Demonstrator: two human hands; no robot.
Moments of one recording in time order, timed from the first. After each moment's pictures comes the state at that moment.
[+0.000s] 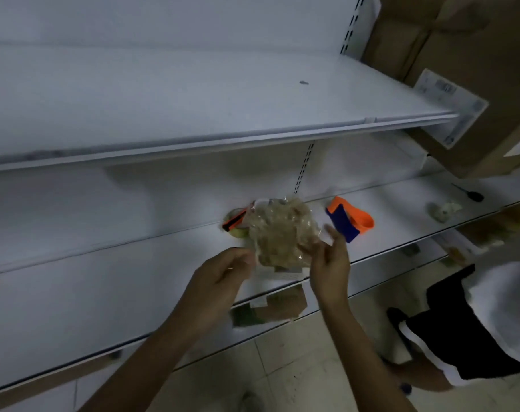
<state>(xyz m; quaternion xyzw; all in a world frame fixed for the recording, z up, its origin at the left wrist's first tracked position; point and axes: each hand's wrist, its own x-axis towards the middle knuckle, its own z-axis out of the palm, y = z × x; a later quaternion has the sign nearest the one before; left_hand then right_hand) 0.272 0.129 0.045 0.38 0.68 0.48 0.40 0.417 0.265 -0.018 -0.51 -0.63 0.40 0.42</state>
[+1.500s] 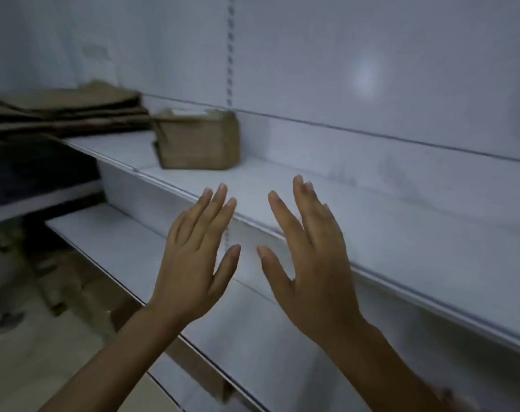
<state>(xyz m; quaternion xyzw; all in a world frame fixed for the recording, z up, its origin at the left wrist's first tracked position) 0.178 -0.052 0.155 0.30 0.83 0.23 -0.40 0.220 0.123 0.183 0.19 -0.86 0.17 0.44</state>
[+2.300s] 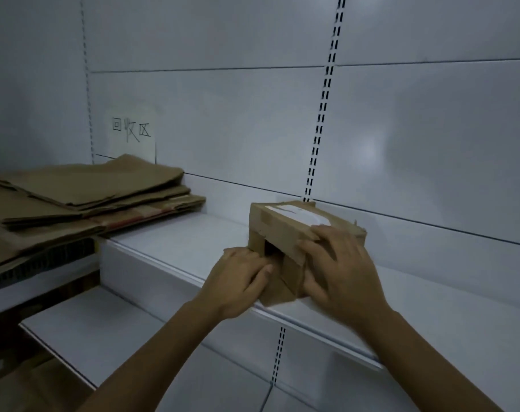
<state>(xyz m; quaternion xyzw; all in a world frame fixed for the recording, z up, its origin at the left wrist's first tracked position) -0.104 -0.224 0.212 0.39 0.83 0.27 -0.29 -0.032 -0.024 0.240 0.19 -0.84 -0.02 0.51</state>
